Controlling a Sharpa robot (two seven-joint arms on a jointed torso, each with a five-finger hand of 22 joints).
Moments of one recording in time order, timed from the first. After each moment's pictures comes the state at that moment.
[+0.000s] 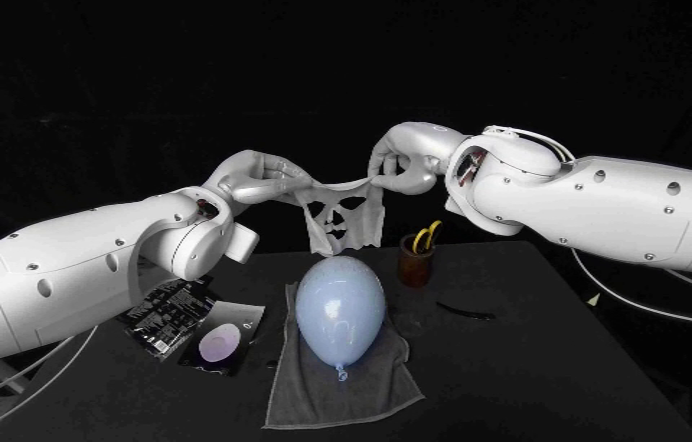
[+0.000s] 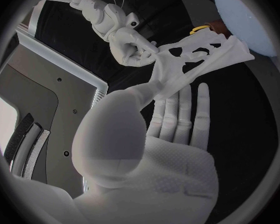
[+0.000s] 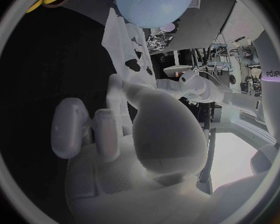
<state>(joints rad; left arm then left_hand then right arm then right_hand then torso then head) 1.36 -0.75 -0.08 1.44 -0.35 -0.29 0.18 1.34 -0.14 0.64 0.00 0.05 0.98 0.13 0.52 0.32 1.06 0.08 0.53 0.22 0.78 0.06 0.94 0.31 0.17 0.90 0.26 0.25 0.13 1.53 -0.82 -0.15 1.57 -1.41 -0.29 -0.16 1.33 -0.06 0.55 0.08 0.04 1.01 0.08 0.42 0.39 1.16 0.01 0.62 0.43 1.47 -0.05 1.49 1.31 0.07 1.46 0.06 1.26 1.31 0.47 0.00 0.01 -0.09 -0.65</state>
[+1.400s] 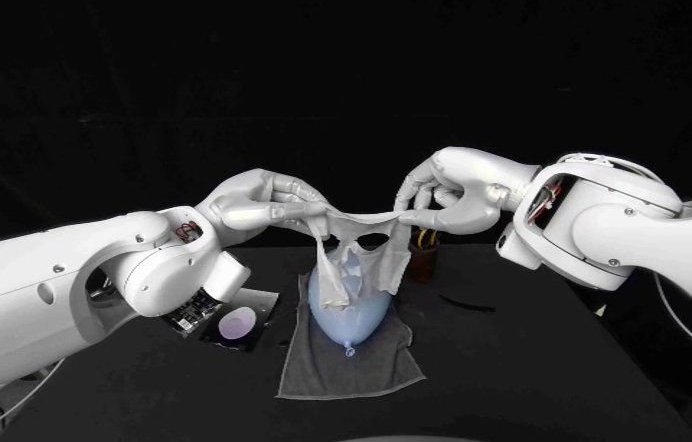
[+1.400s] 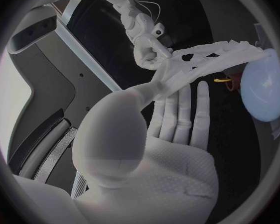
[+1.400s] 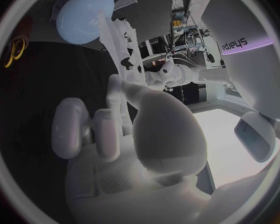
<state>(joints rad) 1.30 -0.94 -0.10 1.75 -0.24 -0.11 0.19 1.35 -0.13 0.63 0.00 0.04 0.98 0.13 0.51 0.32 1.07 0.08 0.53 0.21 0.79 0.06 0.94 0.30 0.17 0.91 0.24 0.28 0.15 1.49 -1.14 -0.19 1.98 -1.19 -0.26 -0.10 1.33 -0.07 0.56 0.07 0.05 0.99 0.08 0.43 0.41 1.15 0.01 0.63 0.44 1.46 -0.05 1.49 1.31 0.07 1.46 0.05 1.26 1.31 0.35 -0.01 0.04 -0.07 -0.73</state>
